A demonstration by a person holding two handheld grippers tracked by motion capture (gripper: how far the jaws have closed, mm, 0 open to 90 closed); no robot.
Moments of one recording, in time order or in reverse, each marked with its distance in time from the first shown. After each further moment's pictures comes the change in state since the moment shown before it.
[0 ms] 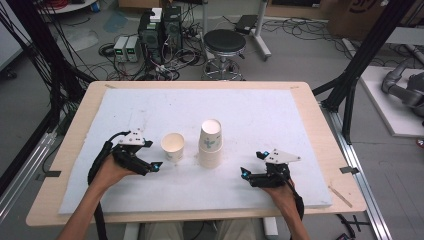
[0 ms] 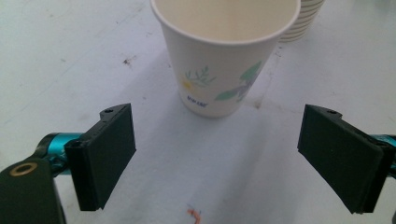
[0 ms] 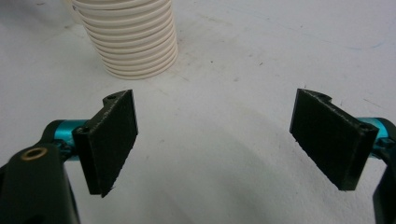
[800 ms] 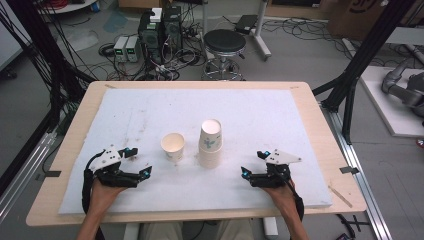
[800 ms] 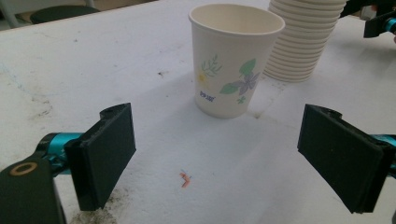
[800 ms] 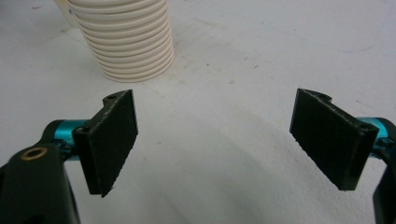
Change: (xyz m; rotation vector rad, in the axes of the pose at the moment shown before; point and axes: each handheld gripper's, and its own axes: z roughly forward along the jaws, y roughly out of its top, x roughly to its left) left arm -0.027 -0.055 -0.021 -0.330 0.167 -0.136; right arm 0.001 -0.001 -0.001 -0.014 -0.020 0.003
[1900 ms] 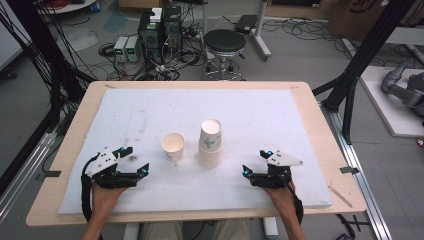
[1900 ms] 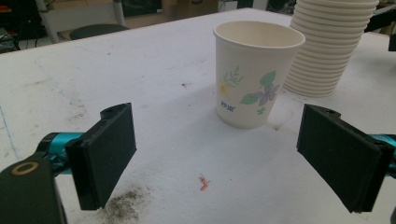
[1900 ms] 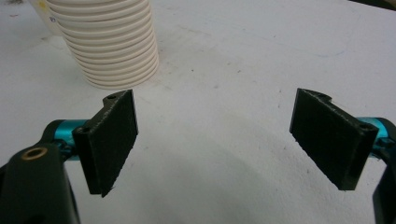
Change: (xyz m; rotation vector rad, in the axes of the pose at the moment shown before) left arm -0.003 -0.005 -0.007 -0.073 0.085 -0.003; right arm 0.003 -0.002 -0.003 -0.034 -0.071 0.004
